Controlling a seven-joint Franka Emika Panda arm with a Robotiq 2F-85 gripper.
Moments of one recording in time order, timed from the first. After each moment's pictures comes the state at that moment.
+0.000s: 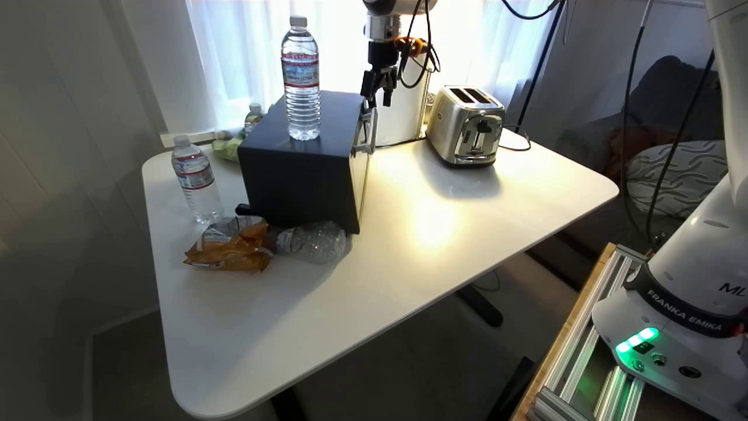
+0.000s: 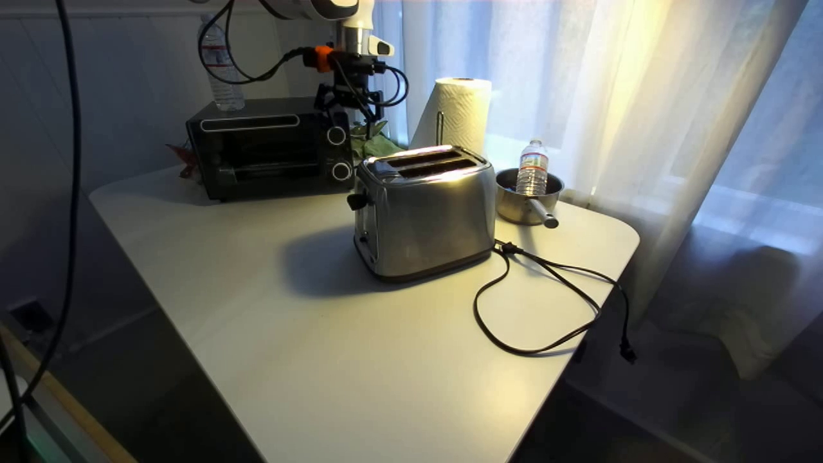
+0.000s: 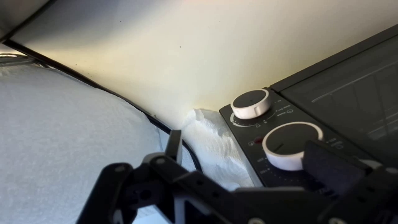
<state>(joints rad) -0.12 0.67 0.04 -1.30 0.00 1.90 -0.36</state>
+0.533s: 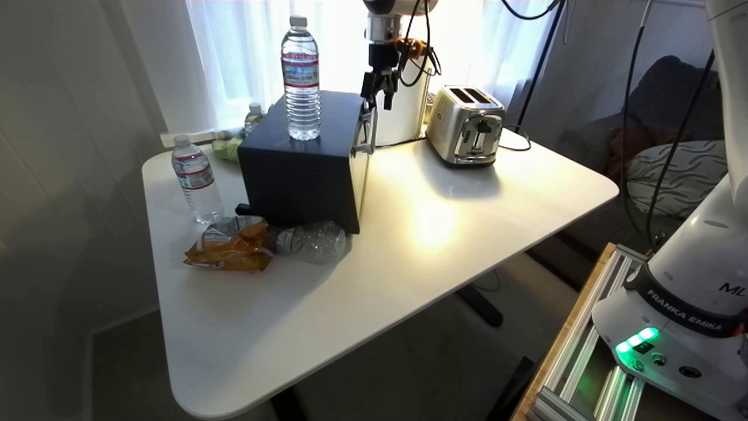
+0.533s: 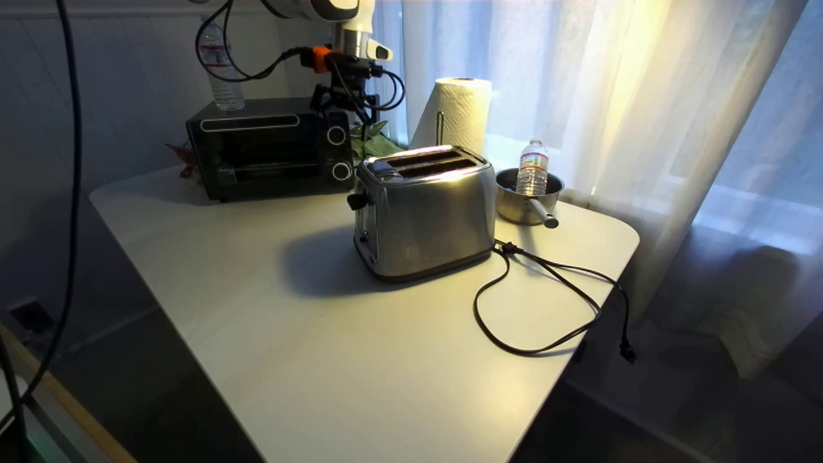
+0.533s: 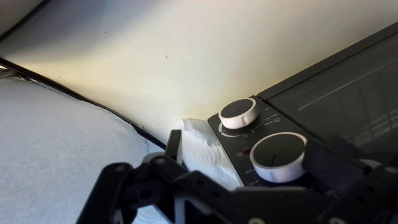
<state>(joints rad) -0.13 0.67 0.04 -1.30 0.03 1.86 -0.36</state>
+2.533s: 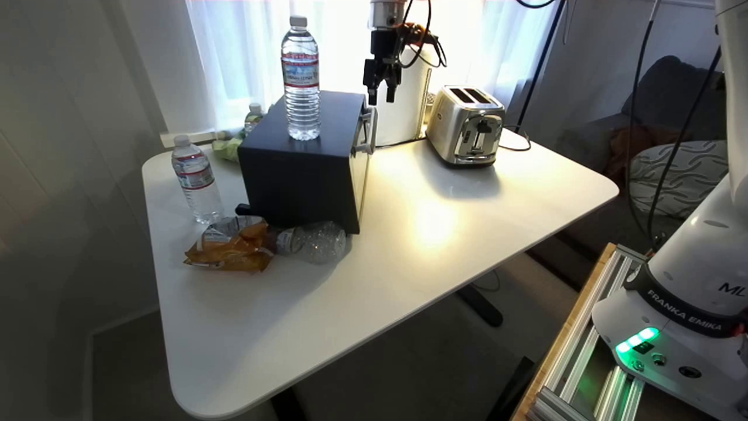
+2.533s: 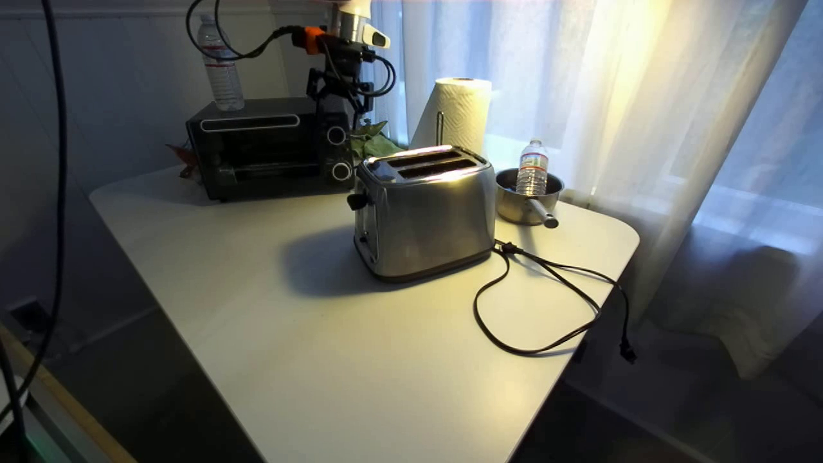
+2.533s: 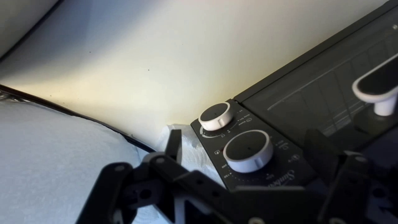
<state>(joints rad) -0.13 0.63 0.04 -1.28 0.08 1.77 -0.31</state>
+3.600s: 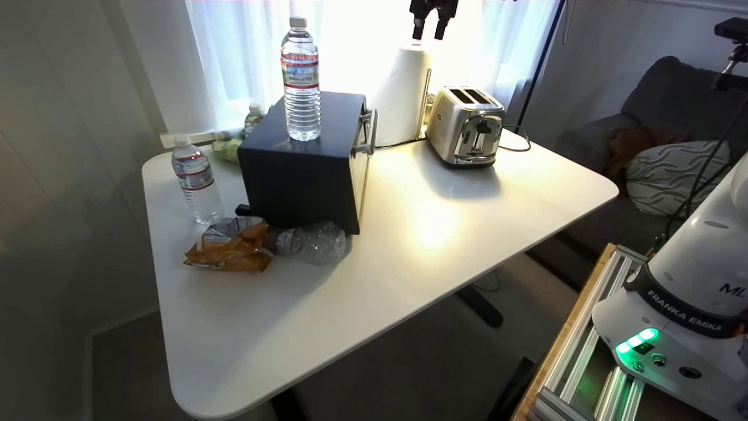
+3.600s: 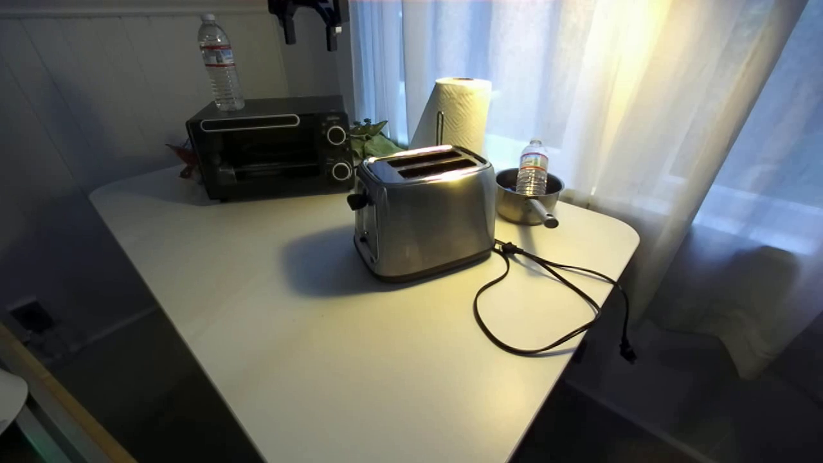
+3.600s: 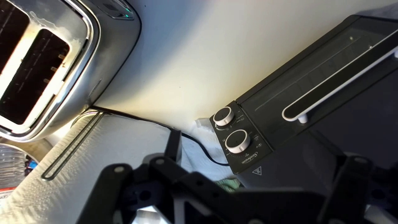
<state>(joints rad) -0.13 0.09 -0.04 -1.71 0.07 1.85 -0.24</state>
